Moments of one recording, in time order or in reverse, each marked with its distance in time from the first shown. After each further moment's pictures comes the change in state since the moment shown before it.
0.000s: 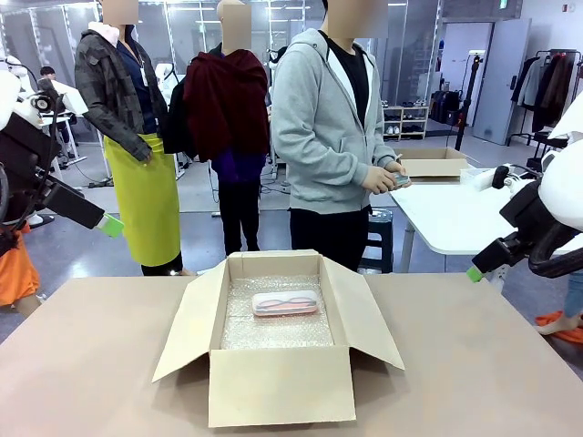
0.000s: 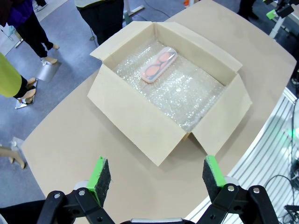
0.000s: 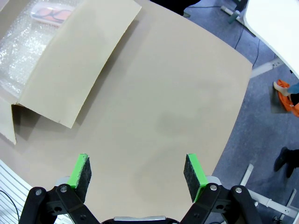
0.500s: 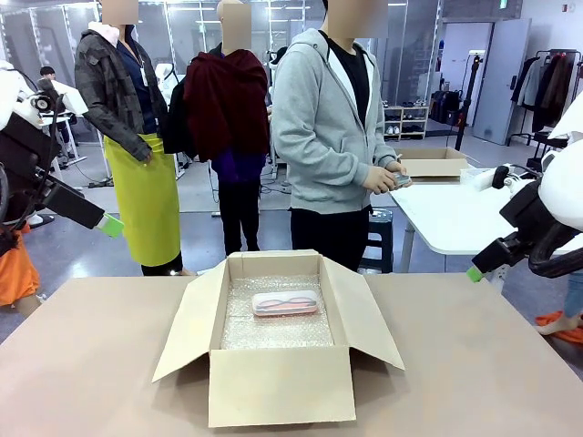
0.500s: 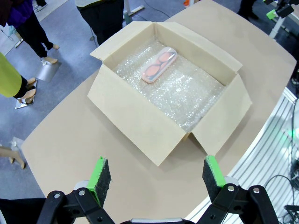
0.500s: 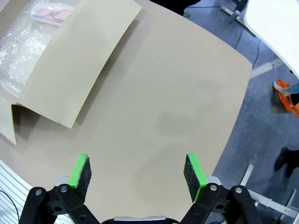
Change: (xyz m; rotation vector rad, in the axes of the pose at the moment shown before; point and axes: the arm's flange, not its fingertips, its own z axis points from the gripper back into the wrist) left arm 0.000 0.000 0.000 0.000 0.000 0.000; right arm 0.000 0.000 0.000 0.000 0.000 0.000
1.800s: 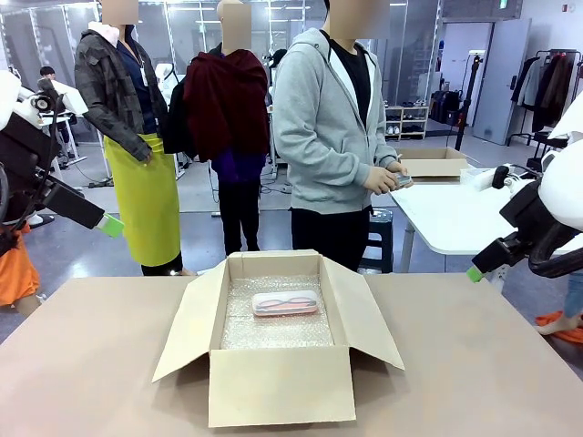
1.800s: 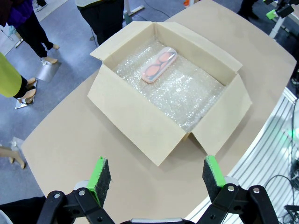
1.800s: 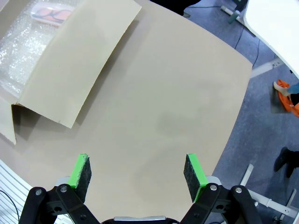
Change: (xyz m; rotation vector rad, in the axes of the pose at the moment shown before) left arm 0.000 0.000 0.000 0.000 0.000 0.000; right arm 0.000 0.000 0.000 0.000 0.000 0.000
